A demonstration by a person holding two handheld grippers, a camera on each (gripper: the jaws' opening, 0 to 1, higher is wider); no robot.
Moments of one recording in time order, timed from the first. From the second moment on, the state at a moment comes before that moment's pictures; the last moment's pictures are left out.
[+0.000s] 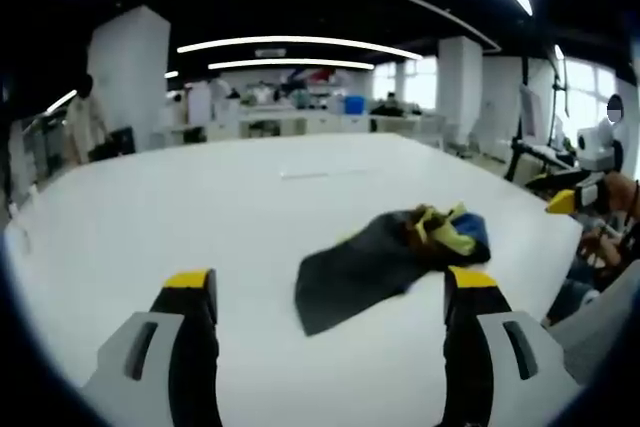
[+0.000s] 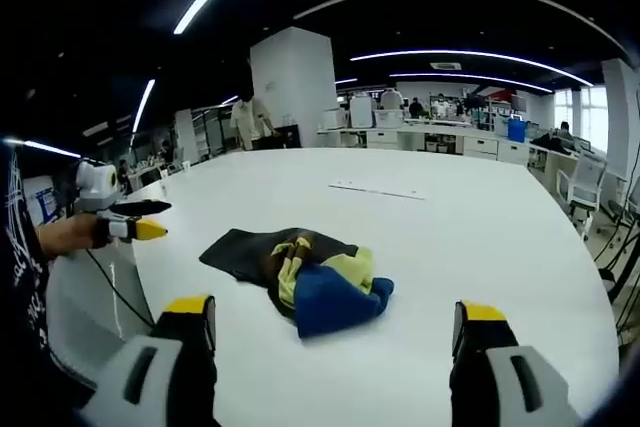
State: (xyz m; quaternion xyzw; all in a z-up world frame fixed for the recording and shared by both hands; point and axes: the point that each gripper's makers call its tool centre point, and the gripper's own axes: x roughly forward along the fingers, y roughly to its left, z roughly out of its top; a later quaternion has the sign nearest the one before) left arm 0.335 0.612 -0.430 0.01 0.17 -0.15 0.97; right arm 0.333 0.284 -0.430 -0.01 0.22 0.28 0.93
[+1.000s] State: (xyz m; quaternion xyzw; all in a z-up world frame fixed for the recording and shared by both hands) left arm 0.331 0.606 -0.430 0.02 0.18 -0.16 0.97; right arm 0.335 0.282 -0.431 -0.01 0.22 0.28 0.94
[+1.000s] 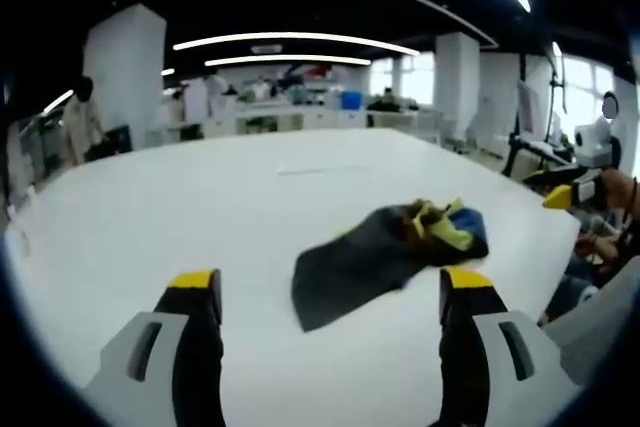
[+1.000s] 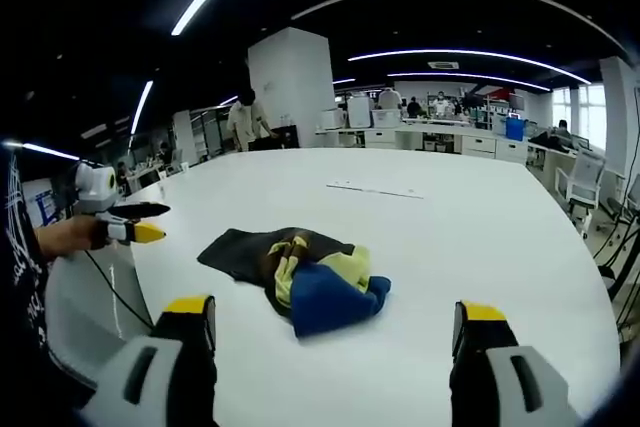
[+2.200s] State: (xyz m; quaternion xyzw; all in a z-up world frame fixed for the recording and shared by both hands) left arm 0.330 0.603 -0.433 0.01 0.19 -0.17 0.97; right arm 0.336 0.280 -0.433 -0.01 0.22 0.28 0.93
